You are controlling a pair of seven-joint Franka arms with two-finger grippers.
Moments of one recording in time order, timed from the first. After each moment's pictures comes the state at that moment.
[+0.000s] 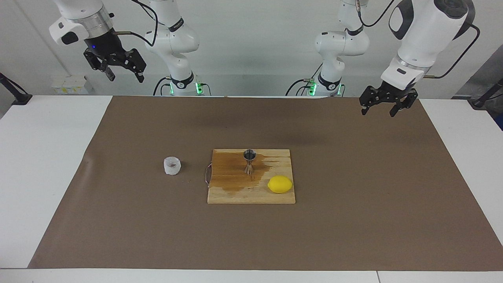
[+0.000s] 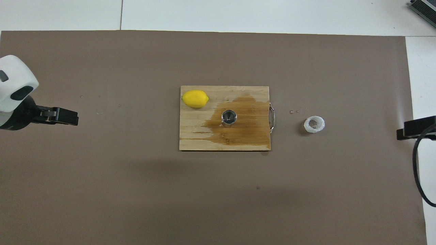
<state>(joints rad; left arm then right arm) -0.09 -0.10 0.00 -1.76 -0.03 1.69 0.02 0.06 -0.13 -0.10 -1.57 0.04 1.37 0.11</state>
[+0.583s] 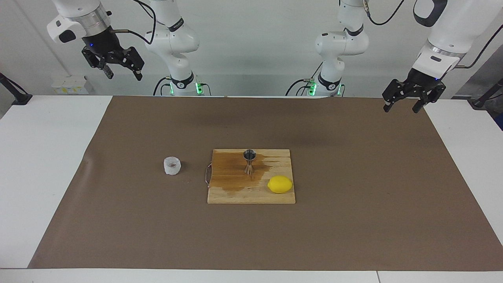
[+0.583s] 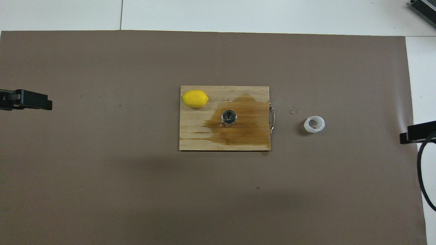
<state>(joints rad) -0.04 -0.05 0.00 -1.62 -0.05 1.66 0.03 0.06 -0.15 -0.10 -1.58 0.04 1.37 0.04</state>
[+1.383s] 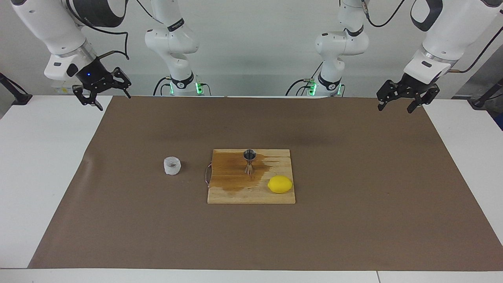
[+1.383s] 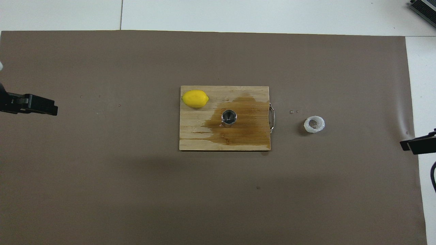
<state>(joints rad) -0.04 -0.04 -0.01 -1.61 -0.04 1.58 0.08 -0.13 -0.17 -0.11 -1.88 0.13 1.68 -0.83</state>
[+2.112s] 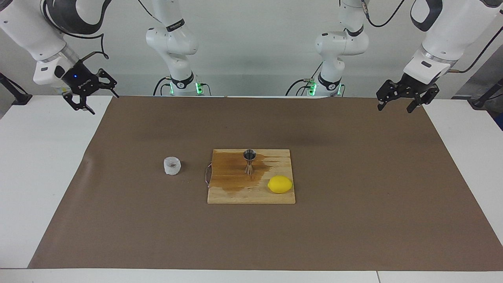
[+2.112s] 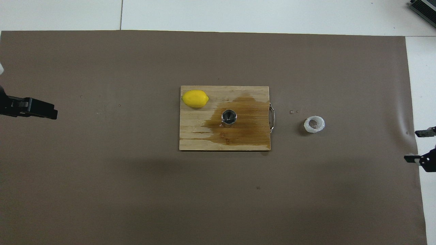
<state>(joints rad) -0.04 -0.04 -0.01 -1.61 -0.04 1.58 0.08 -0.36 -0.07 -0.11 -2.03 0.41 1.78 -1.46</state>
